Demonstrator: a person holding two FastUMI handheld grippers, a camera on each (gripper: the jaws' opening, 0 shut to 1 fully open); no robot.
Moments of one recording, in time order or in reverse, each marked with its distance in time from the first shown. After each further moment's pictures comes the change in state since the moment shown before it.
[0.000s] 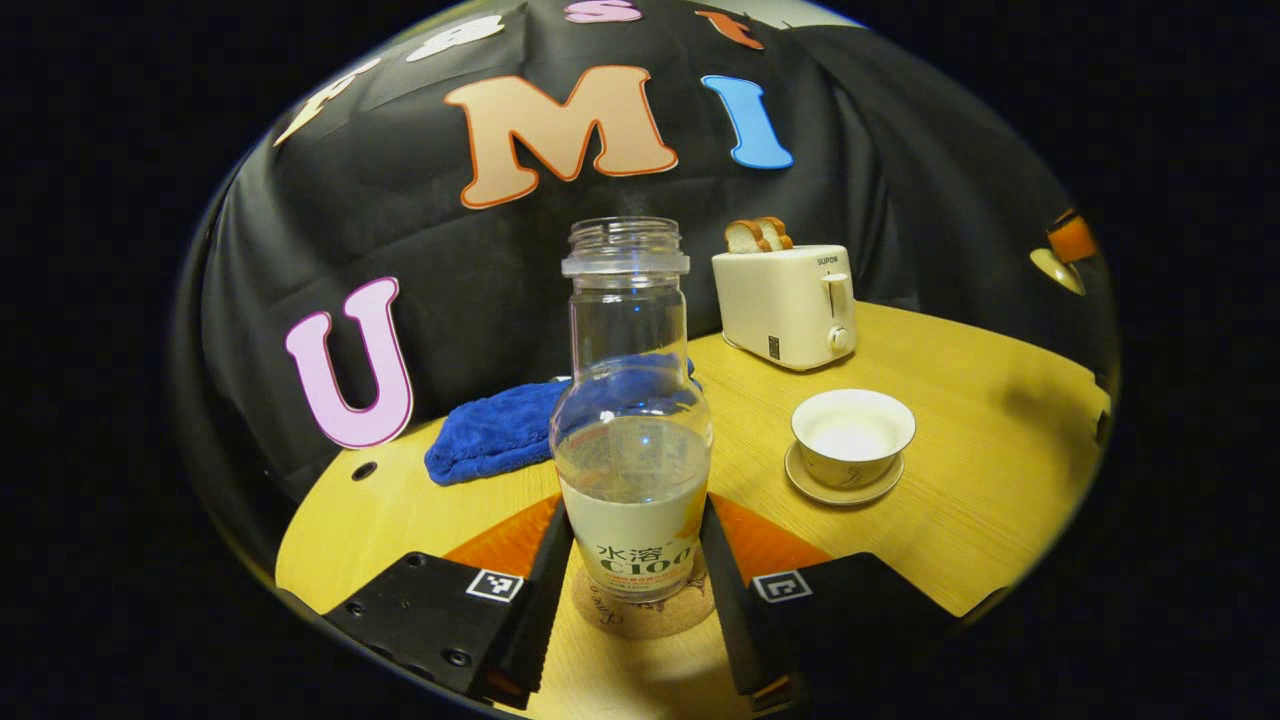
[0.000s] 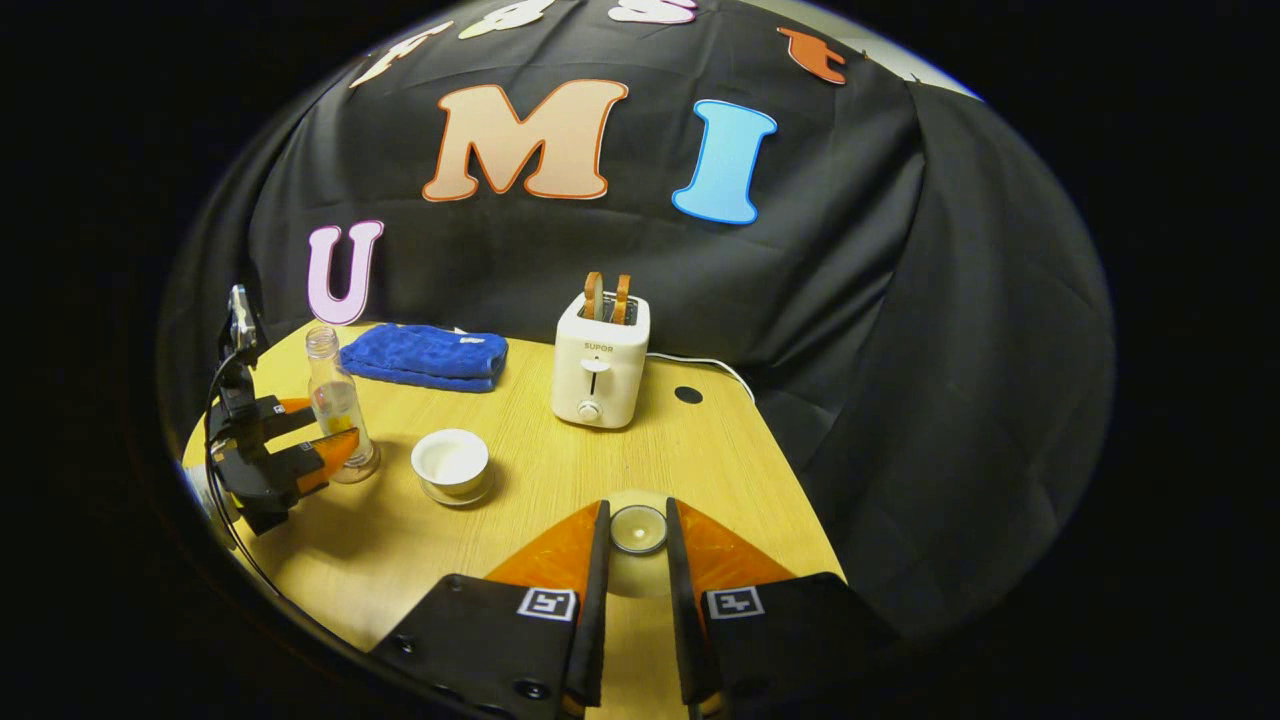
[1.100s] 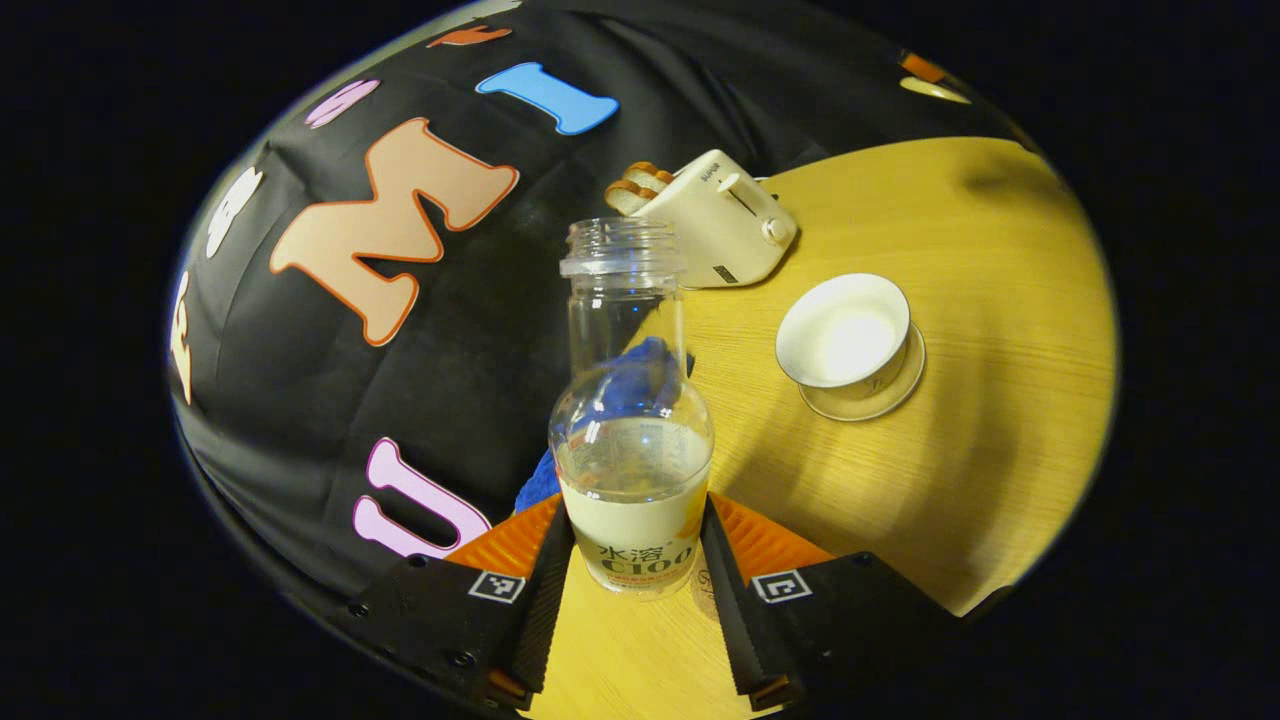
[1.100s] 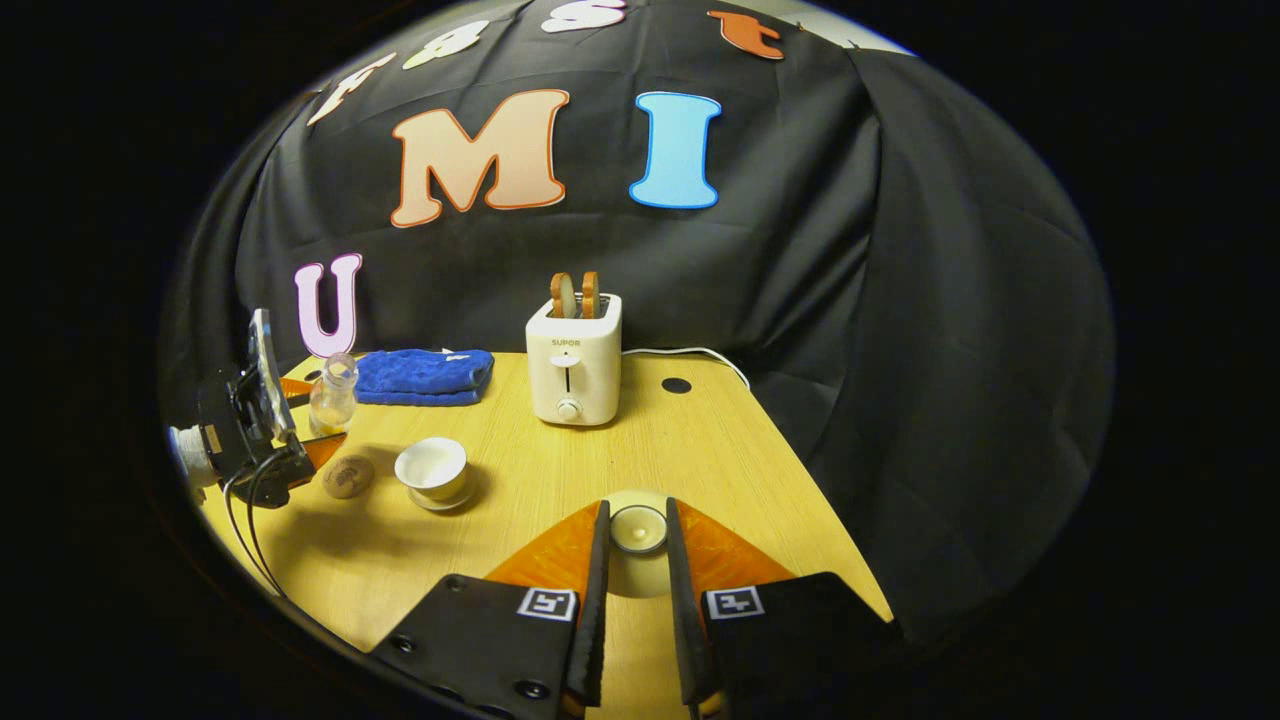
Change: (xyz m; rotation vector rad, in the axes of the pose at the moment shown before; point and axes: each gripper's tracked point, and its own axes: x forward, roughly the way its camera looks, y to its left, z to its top) left arm 0.007 0.010 0.019 0.652 0.145 0.009; right arm 0.011 -0.039 -0.028 0.138 -0.016 0.019
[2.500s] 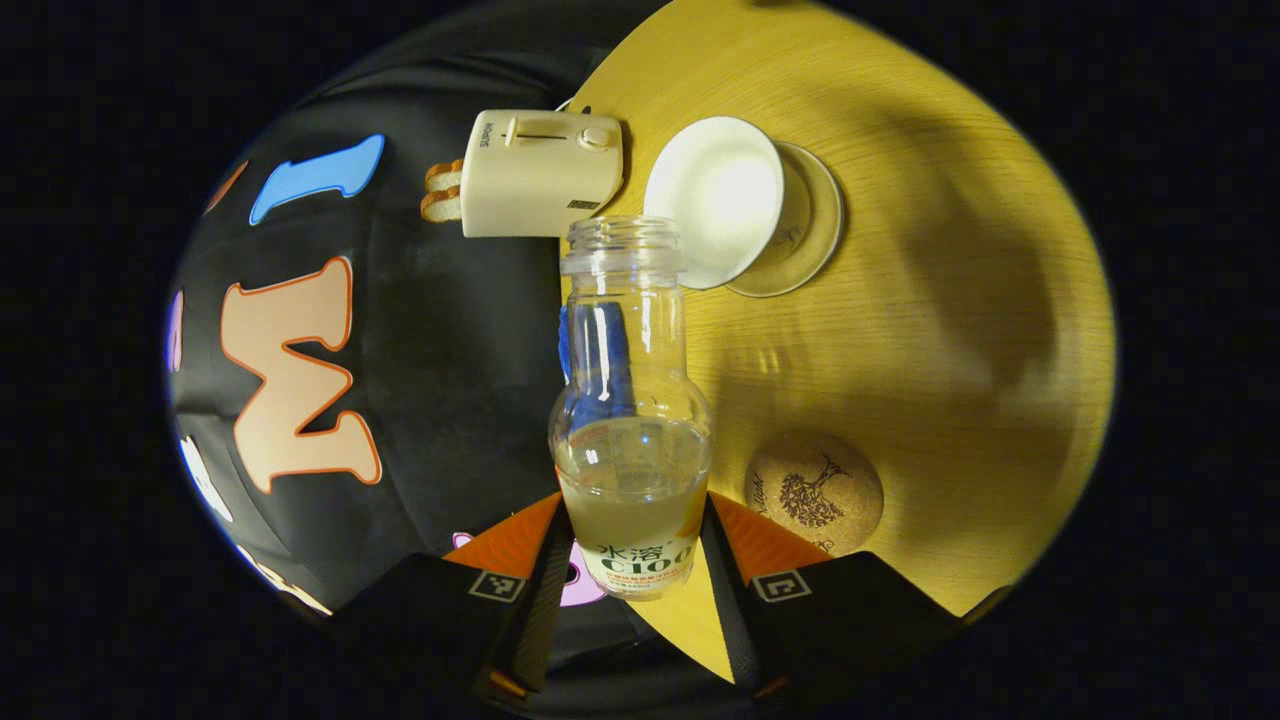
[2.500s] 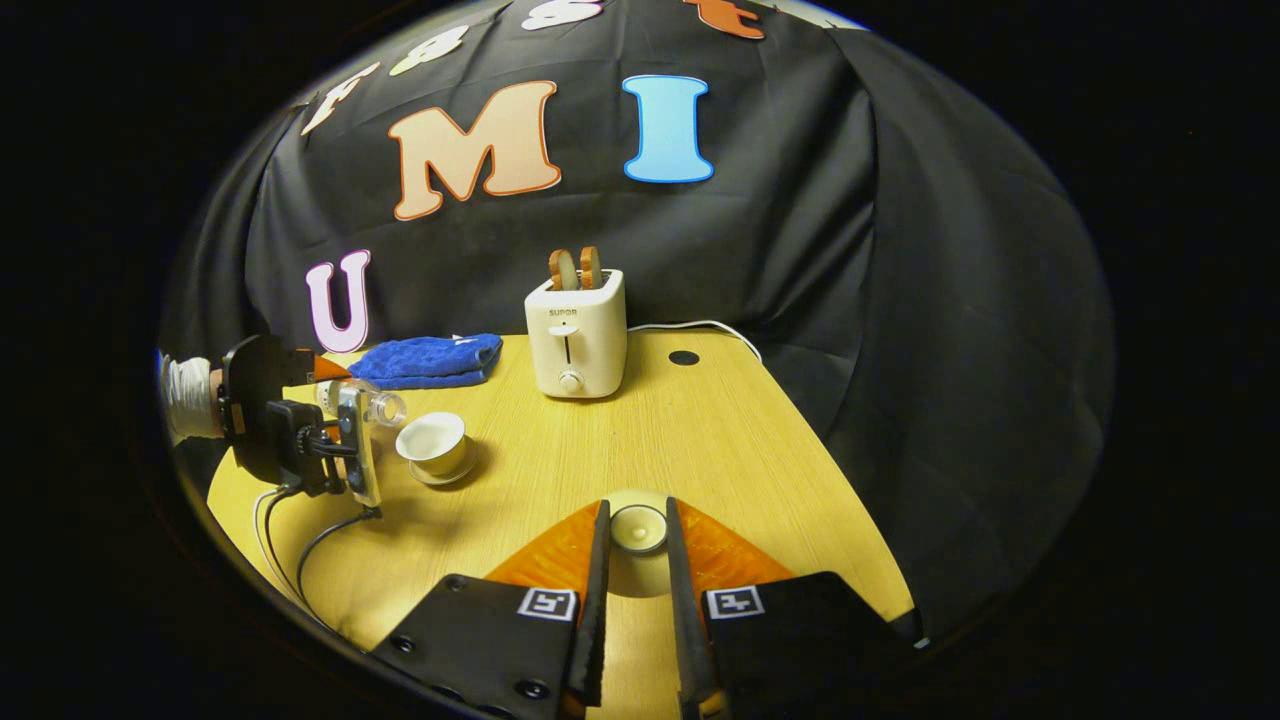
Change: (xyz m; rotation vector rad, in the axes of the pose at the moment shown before) left arm 0.011 -0.001 -0.007 0.640 0.260 -0.051; right arm 0.005 -0.010 -0.032 0.040 0.041 0.068
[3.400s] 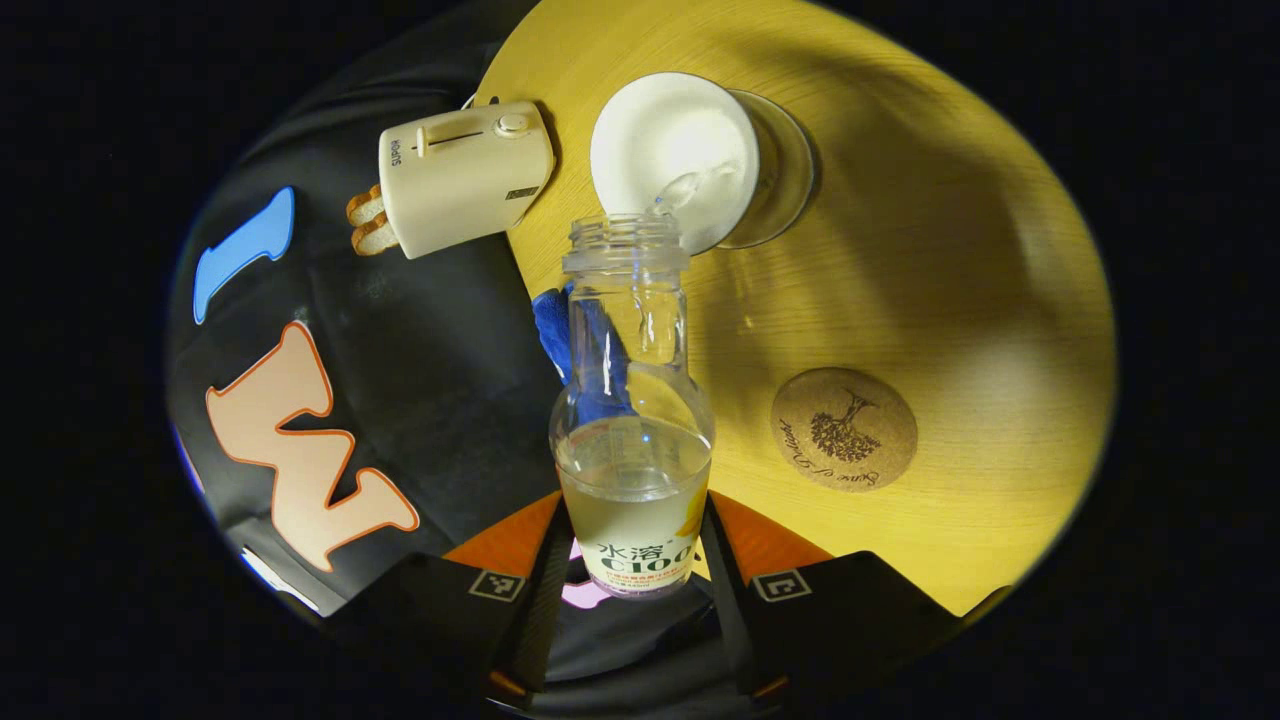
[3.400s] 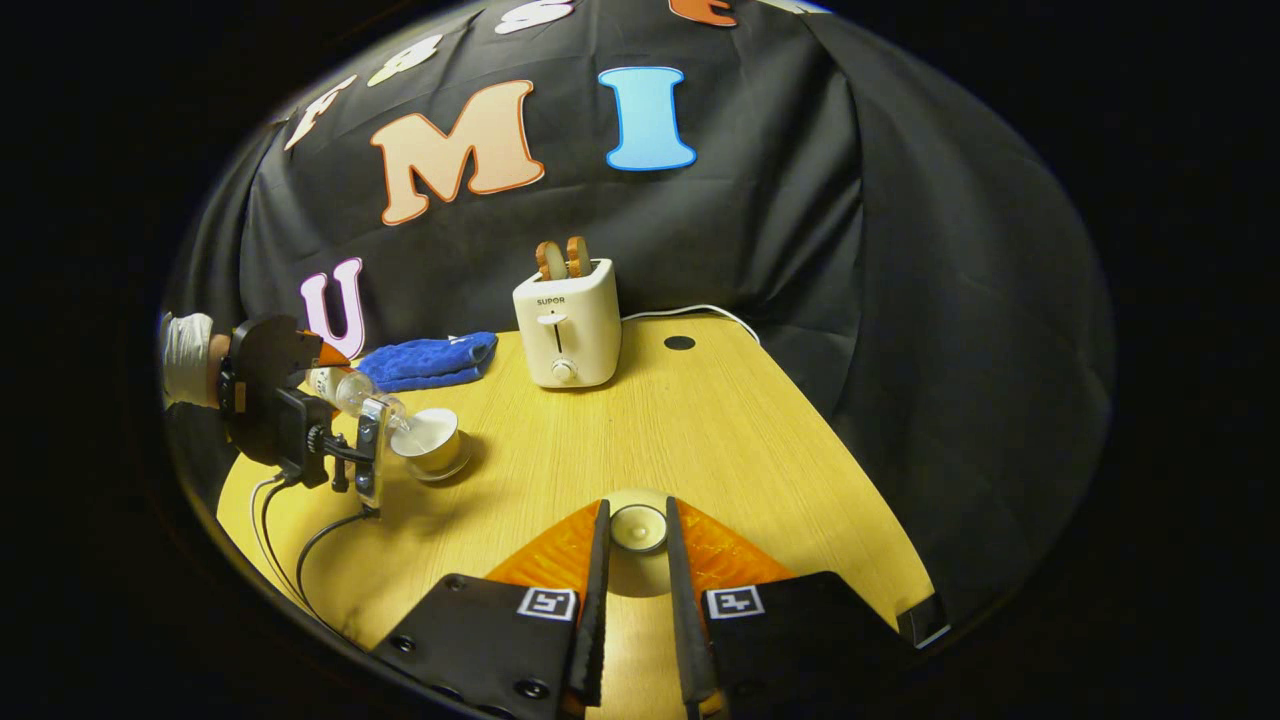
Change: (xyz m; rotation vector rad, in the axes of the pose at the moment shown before) left arm -0.006 0.021 -0.008 0.270 0.145 -0.057; right arm 0.006 -0.009 -0.017 0.062 0.024 0.009
